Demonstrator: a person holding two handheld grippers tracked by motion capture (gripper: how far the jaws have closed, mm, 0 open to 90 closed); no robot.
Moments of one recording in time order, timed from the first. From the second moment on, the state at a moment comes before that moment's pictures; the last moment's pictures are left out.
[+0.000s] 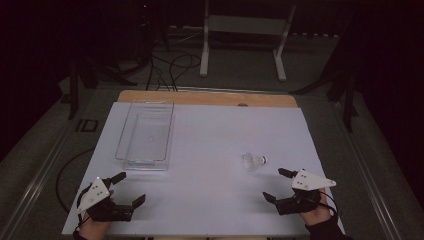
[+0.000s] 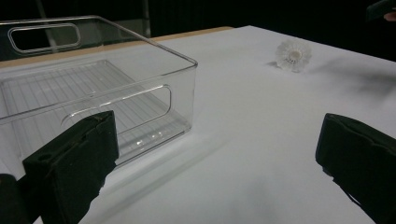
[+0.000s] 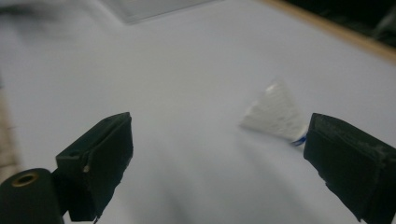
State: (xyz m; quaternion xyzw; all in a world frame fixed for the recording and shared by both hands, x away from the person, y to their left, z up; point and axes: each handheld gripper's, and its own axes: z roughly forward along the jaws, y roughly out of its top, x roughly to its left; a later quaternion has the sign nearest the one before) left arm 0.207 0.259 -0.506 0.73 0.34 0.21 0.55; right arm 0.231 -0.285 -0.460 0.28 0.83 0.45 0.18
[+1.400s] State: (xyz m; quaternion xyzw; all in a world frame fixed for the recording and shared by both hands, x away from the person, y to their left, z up) left arm 0.207 0.257 -0.506 0.74 0.34 0.20 0.55; right arm 0.265 -0.296 -0.465 0.23 0.92 0.31 0.01
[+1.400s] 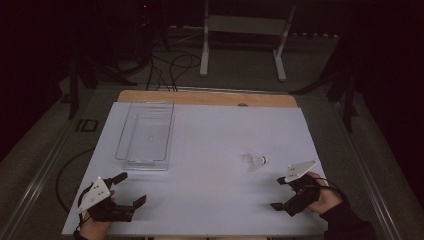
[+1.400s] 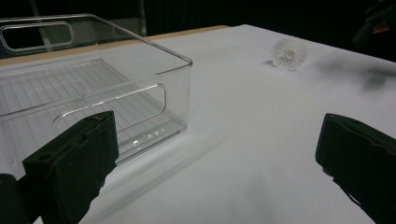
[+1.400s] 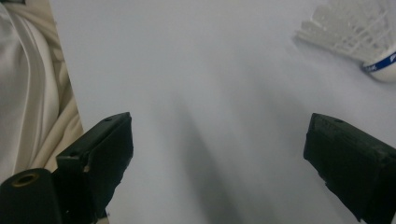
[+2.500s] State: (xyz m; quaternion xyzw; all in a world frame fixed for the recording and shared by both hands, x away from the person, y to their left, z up) left arm 0.208 0.255 -0.507 0.74 0.33 0.20 0.55; right arm 0.295 -0.289 -0.458 0.19 0.96 0.19 -0.03
